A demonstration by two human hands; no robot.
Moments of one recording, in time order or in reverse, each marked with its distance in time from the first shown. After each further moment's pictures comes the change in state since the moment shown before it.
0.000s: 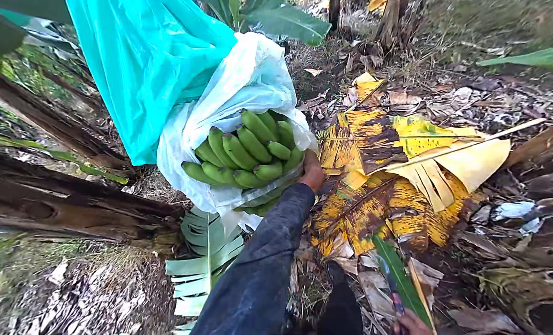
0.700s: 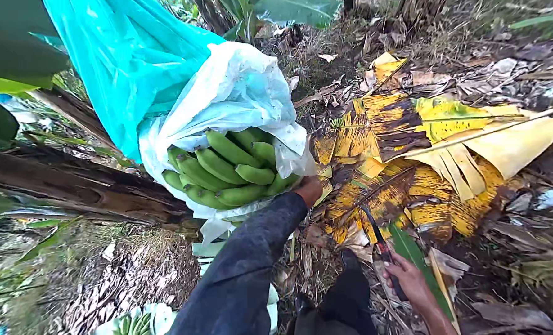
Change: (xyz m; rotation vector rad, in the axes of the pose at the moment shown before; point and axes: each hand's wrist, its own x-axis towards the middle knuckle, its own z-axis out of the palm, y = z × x) left_hand -0.077 -0.005 0.005 0.533 -0.523 0.133; right_hand 0.038 -0.053 0.028 -0.133 -0.189 -0.202
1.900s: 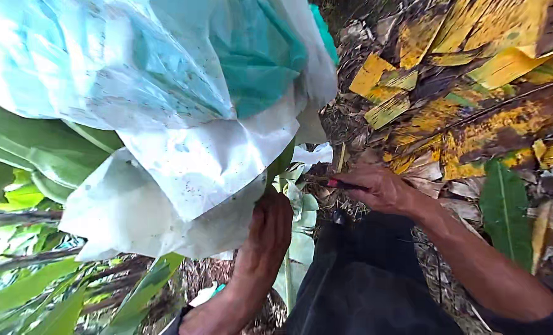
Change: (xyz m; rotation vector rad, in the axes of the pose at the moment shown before) left_hand -0.293 0.026 0.172 0.815 0.277 -0.408; right_hand 0.026 -0.056 0.178 -0.575 -0.895 -1.042
